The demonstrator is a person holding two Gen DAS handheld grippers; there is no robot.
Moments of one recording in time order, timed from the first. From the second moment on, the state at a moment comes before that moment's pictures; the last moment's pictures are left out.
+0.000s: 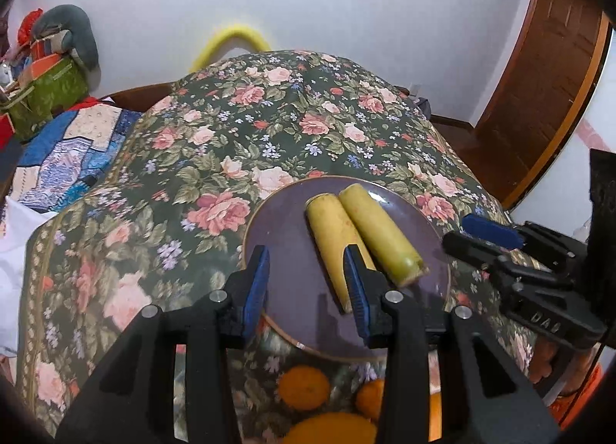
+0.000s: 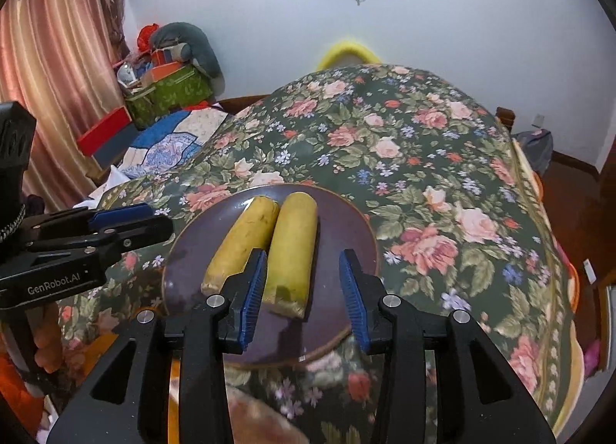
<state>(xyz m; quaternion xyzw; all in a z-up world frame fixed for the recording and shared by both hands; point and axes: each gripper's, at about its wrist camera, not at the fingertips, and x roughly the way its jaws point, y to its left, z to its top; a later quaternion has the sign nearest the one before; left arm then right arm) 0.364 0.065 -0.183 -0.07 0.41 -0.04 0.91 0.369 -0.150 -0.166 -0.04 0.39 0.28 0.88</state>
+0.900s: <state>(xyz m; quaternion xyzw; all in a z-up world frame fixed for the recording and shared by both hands) 0.200 0.053 -0.130 -0.04 0.37 -0.03 0.93 0.225 -0.159 -0.129 -0.06 0.36 0.27 0.89</state>
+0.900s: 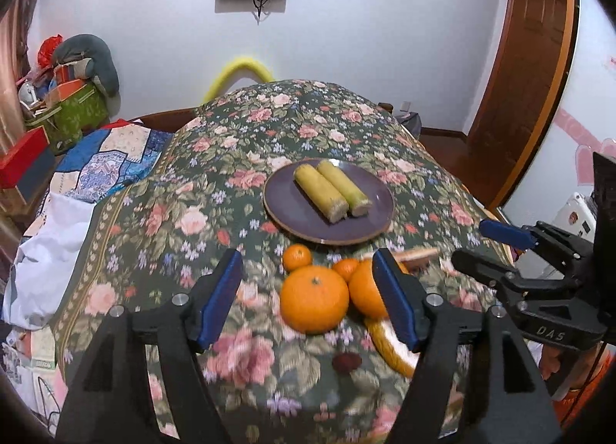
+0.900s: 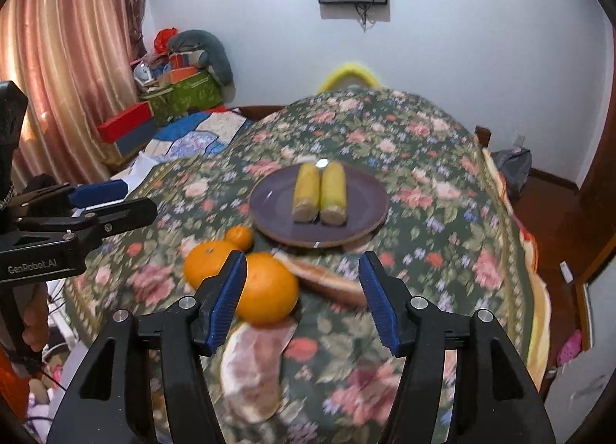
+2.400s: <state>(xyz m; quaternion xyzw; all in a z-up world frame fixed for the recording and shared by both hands) 0.198 0.055 -0.204 -0.06 0.45 -0.02 0.89 0.212 -0.207 -0.205 -0.02 0.46 0.24 0.86</state>
